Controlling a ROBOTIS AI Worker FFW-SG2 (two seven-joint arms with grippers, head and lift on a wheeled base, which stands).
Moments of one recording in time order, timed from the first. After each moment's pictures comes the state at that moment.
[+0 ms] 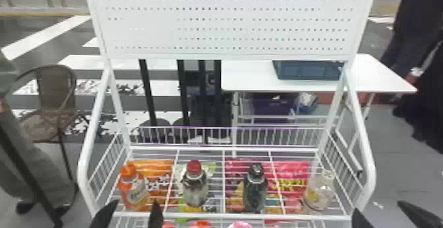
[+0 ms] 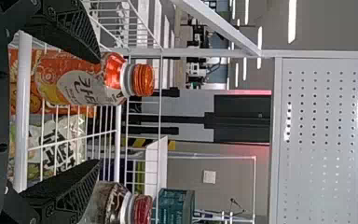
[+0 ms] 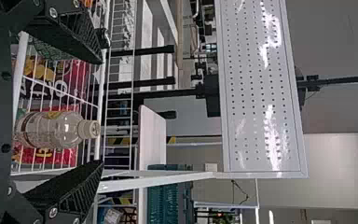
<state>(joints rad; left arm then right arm) 0.41 0.18 -0.13 -1.74 0.13 -0.24 0.18 0.82 -0.13 -0.20 -2.41 -0.27 0.10 0.25</state>
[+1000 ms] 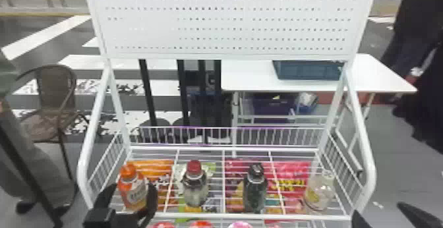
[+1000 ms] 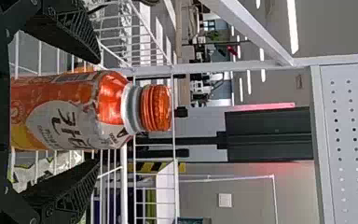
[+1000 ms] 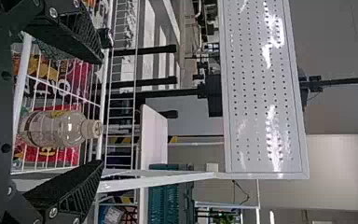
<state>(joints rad) 0.16 0.21 -0.16 -1.45 0.14 -0.25 0.23 0.83 -0.13 -0.20 -2.41 -0.25 0.10 0.25</state>
